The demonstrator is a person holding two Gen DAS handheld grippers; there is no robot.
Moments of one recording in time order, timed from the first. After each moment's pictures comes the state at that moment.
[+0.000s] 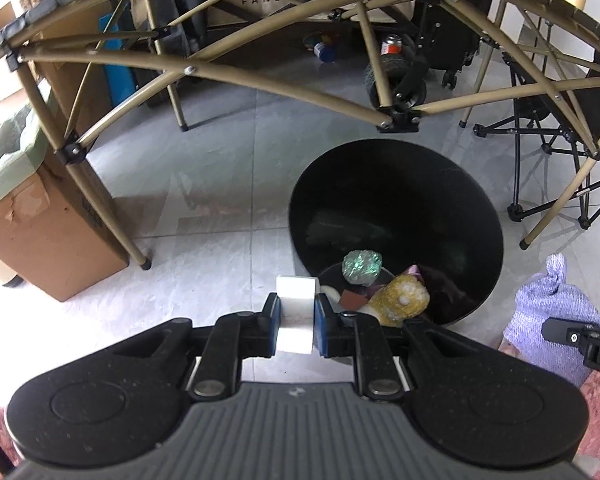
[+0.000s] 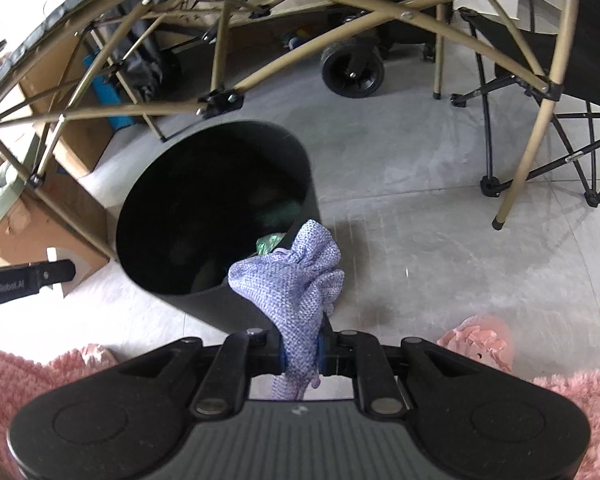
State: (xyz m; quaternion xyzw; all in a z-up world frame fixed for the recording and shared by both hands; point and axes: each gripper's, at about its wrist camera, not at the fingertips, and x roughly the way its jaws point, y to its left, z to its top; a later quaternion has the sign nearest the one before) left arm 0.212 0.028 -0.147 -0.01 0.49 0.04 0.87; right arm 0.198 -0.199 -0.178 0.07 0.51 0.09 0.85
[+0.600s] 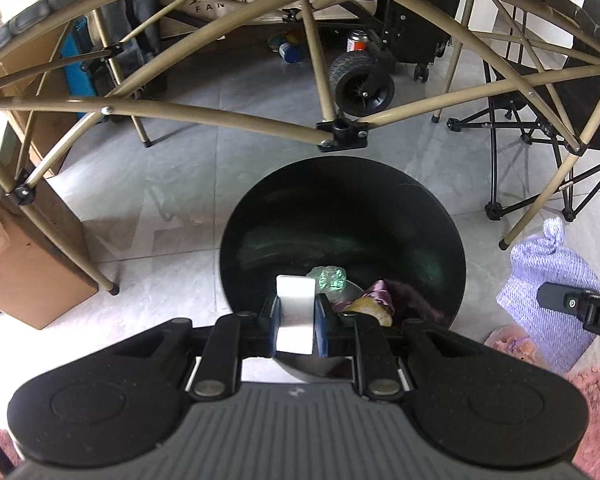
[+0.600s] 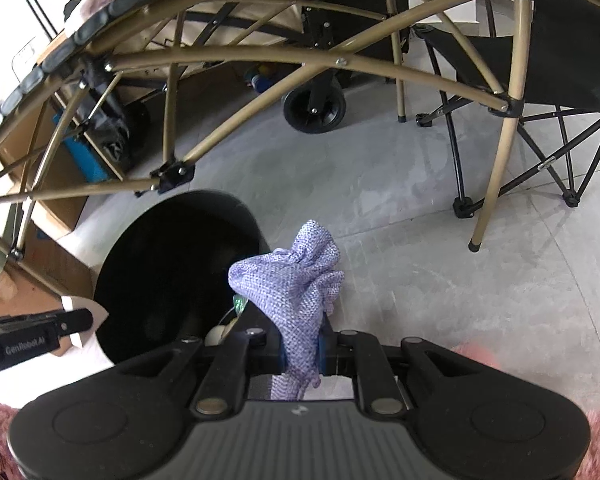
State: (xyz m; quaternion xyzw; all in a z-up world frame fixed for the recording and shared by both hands) left arm 0.256 -0.015 -0.150 0.01 0.50 0.01 0.87; right arm 0.232 -0.232 -0.169 0.12 0.48 0.05 0.87
